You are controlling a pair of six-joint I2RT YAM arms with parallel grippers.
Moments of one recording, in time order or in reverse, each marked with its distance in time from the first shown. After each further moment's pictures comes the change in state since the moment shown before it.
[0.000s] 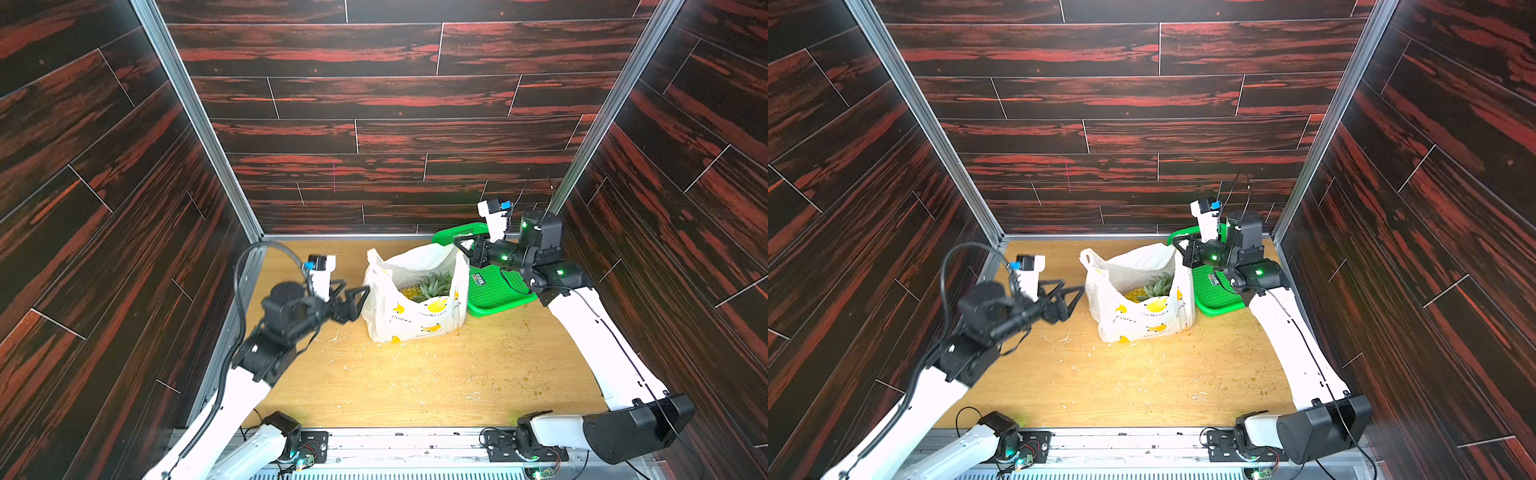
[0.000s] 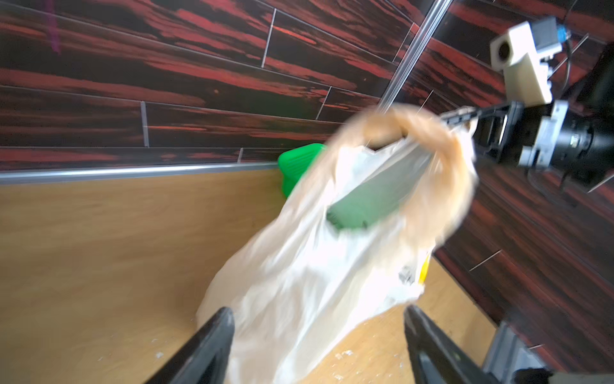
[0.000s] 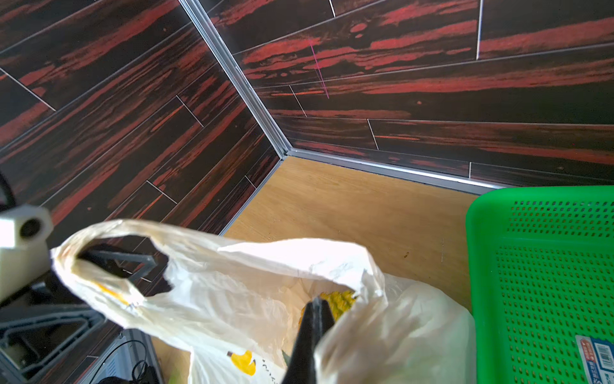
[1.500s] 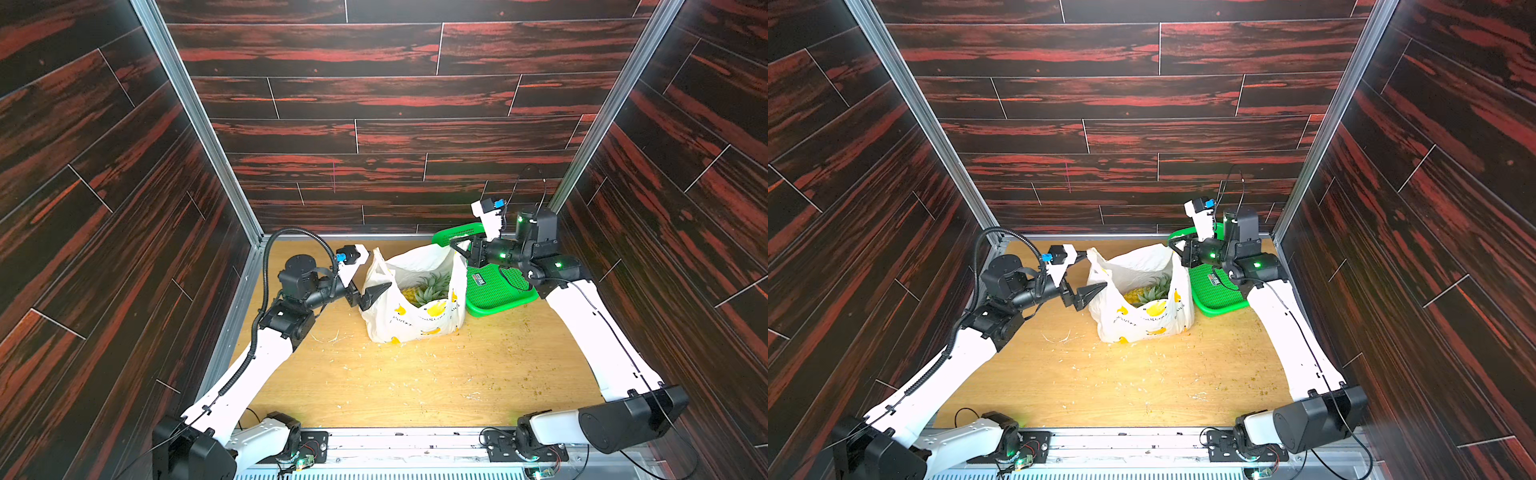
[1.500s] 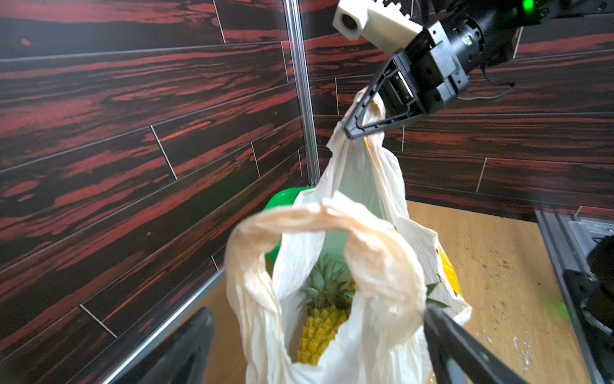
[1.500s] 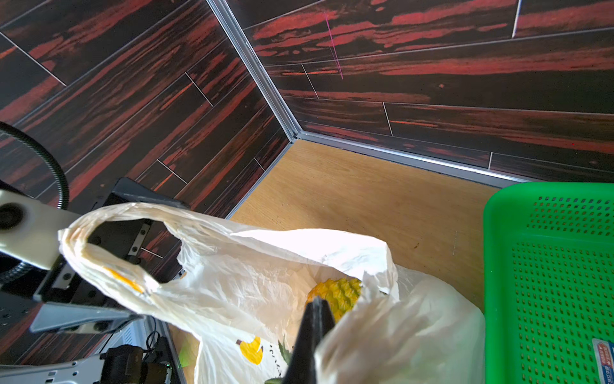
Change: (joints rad) left arm 0.078 0.361 0.131 0.354 0.412 0.483; right arm 0.000 0.051 0.073 -0.090 -0.060 -0.053
